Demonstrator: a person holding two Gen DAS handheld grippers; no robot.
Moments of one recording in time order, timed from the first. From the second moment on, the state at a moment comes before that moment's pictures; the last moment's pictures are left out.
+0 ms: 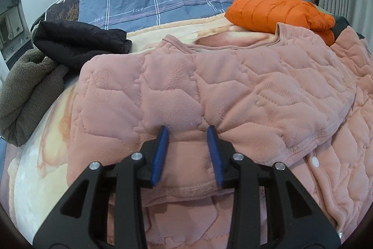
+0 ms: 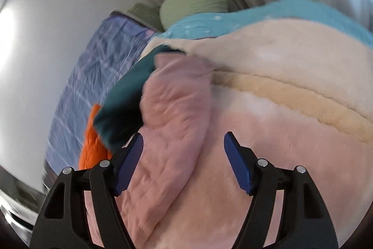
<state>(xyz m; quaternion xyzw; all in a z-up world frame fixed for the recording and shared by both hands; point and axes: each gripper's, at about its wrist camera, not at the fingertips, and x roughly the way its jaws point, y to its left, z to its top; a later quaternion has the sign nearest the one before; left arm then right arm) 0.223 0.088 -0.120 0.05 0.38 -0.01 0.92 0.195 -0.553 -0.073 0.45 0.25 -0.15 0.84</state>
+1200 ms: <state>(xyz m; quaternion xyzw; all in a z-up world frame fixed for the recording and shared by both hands) 0.186 0.152 -0.086 -0.19 0.29 -0.16 0.92 0.227 -0.101 -0.067 0.17 0.41 0.27 0.85</state>
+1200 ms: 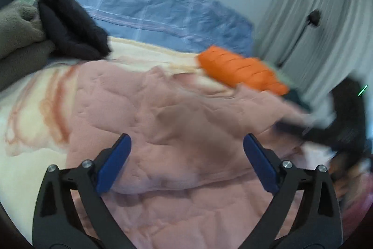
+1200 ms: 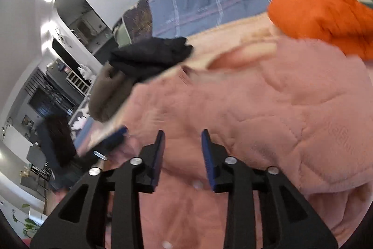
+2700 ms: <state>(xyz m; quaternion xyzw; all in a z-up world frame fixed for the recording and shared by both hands) 0.232 0.138 -0.110 -0.05 0.38 -0.04 0.92 0.232 -0.142 -0.111 -0.03 0.38 0.07 0.92</state>
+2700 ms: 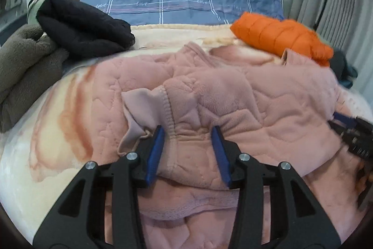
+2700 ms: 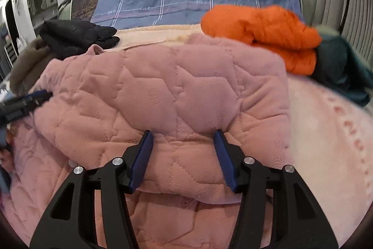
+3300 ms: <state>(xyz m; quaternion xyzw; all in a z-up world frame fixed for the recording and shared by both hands) 0.254 0.188 -0.089 -0.13 0.39 -0.08 0.91 0.231 -0.147 -0.115 -0.01 0.37 0.08 0.93</state>
